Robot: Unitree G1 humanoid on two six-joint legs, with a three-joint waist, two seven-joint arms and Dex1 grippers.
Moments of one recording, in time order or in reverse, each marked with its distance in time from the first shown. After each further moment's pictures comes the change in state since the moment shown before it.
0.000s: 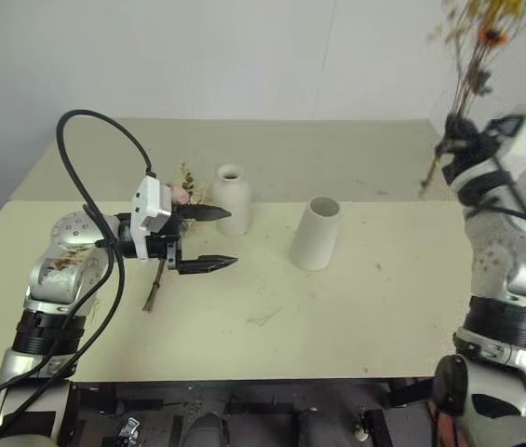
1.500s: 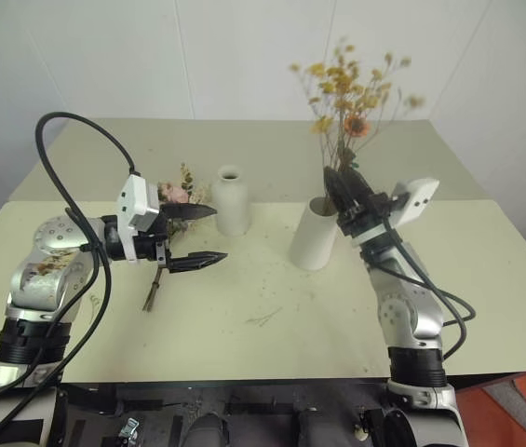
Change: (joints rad) left arm 0.047 0.041 0.043 -0.042 -0.014 0.044 0.061; right arm 0.279 0.259 0.320 0.004 -0.026 -0.325 0.184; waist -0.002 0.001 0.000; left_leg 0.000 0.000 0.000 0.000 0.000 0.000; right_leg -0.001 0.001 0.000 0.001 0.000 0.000
